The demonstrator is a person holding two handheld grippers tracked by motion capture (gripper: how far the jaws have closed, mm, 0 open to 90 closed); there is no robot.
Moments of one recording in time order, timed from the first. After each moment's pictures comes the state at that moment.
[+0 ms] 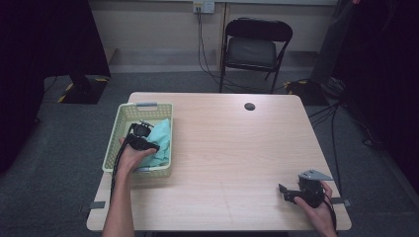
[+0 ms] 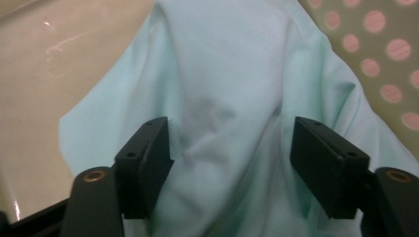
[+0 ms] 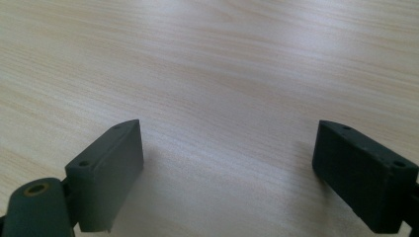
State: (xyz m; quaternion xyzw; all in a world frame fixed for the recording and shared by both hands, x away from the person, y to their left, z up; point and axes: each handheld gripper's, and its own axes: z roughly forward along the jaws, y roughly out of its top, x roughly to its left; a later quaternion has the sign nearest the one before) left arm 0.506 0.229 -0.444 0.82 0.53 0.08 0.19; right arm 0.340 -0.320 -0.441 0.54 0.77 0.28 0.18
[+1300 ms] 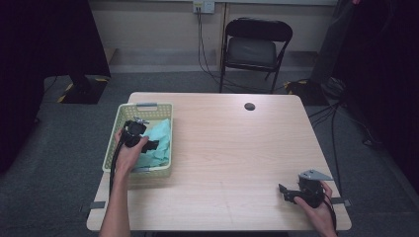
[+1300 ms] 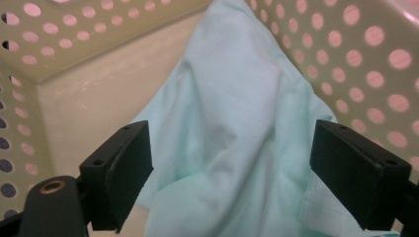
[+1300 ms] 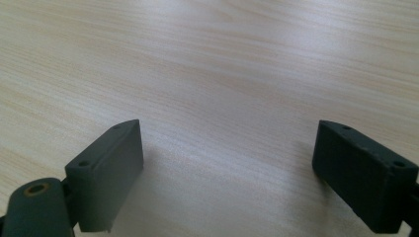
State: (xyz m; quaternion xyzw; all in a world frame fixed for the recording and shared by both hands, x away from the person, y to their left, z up) left arm 0.495 0.234 -0.419 0.80 0.52 0.15 0.24; right arm 0.340 -0.320 -0.441 0.54 0.77 0.28 0.18
